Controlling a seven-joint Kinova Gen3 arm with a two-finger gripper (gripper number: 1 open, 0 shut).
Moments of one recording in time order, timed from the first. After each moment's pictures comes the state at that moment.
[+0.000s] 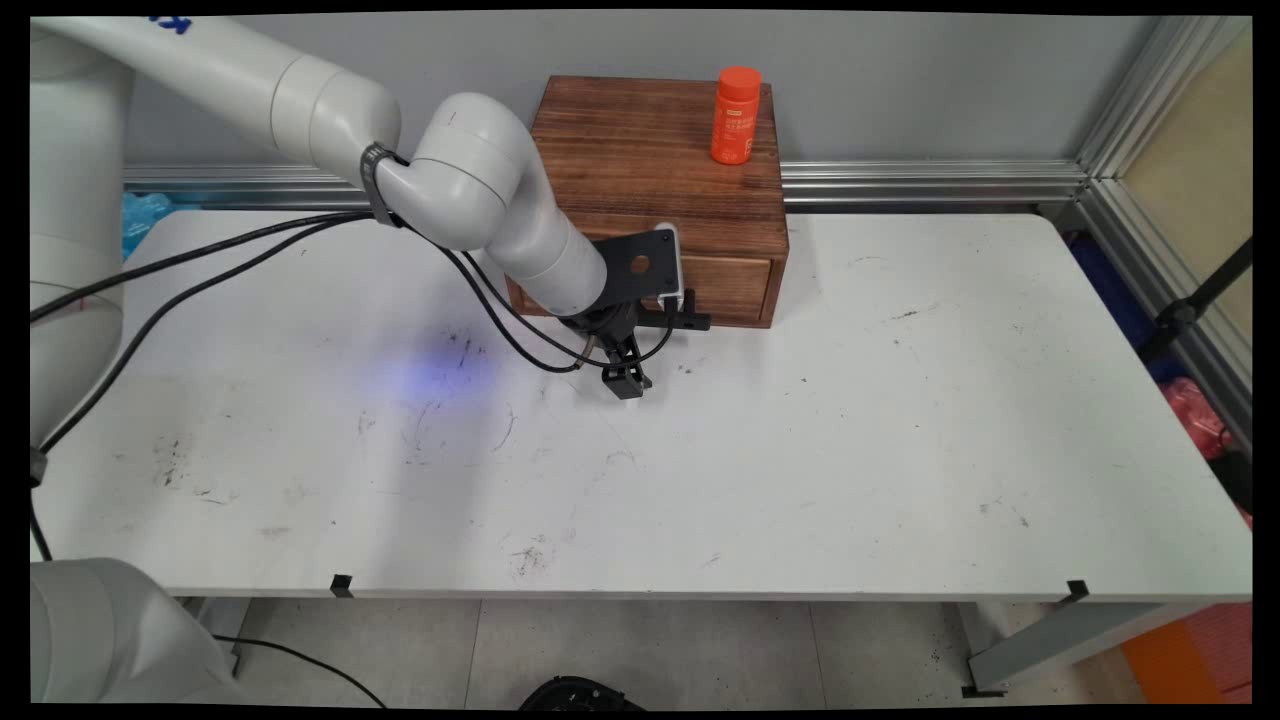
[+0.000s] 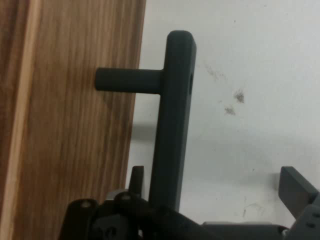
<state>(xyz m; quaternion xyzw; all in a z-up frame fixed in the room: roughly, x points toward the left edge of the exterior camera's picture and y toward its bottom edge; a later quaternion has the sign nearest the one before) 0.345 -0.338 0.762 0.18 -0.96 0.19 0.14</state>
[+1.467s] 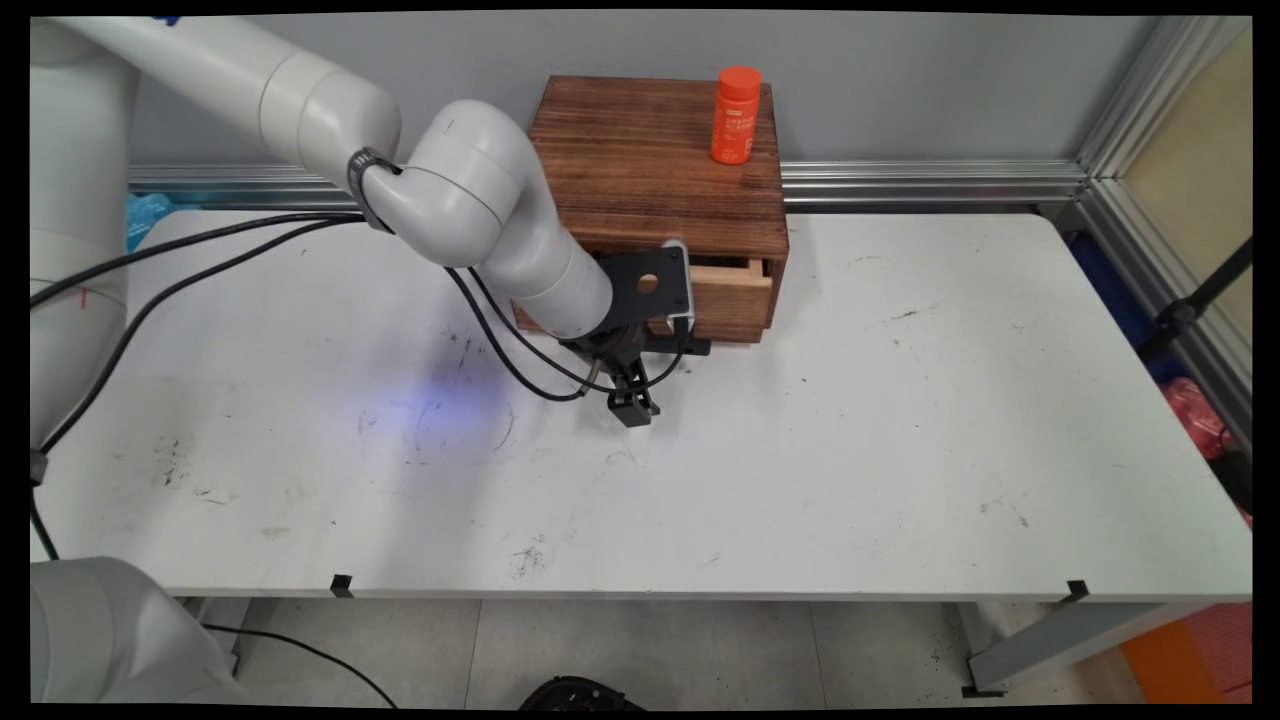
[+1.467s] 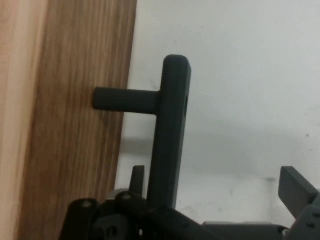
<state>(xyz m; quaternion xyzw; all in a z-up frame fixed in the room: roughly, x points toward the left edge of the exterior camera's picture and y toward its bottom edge) 0.325 -0.307 0.773 0.18 -0.96 0.17 0.14</state>
